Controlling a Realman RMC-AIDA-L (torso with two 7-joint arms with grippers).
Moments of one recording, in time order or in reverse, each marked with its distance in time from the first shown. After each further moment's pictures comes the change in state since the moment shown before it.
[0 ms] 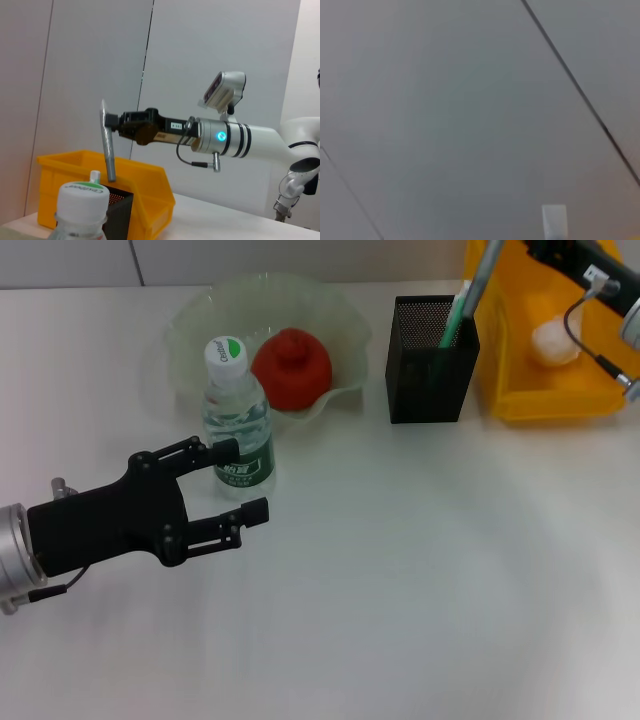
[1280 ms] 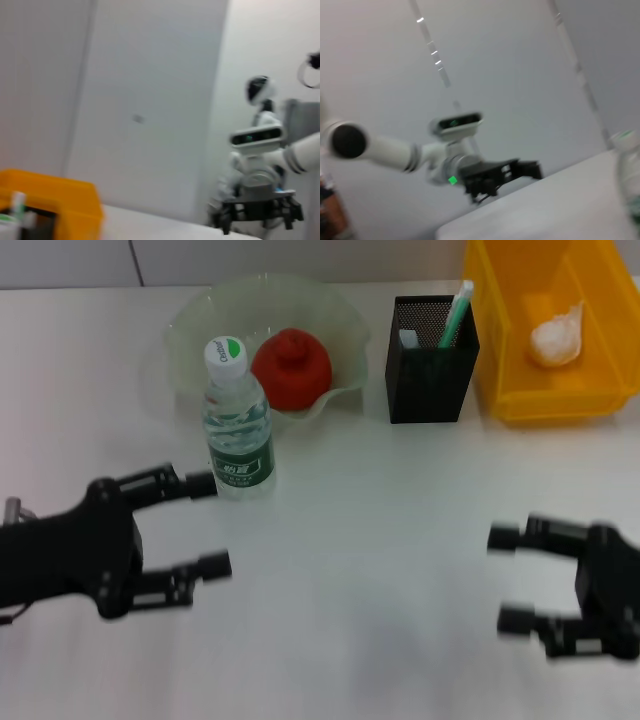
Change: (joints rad) left arm 0.018 0.069 -0.015 0.021 0.056 0.240 -0.022; right arm -0.350 -0.039 0.022 -0.222 -0.622 -0.958 -0.119
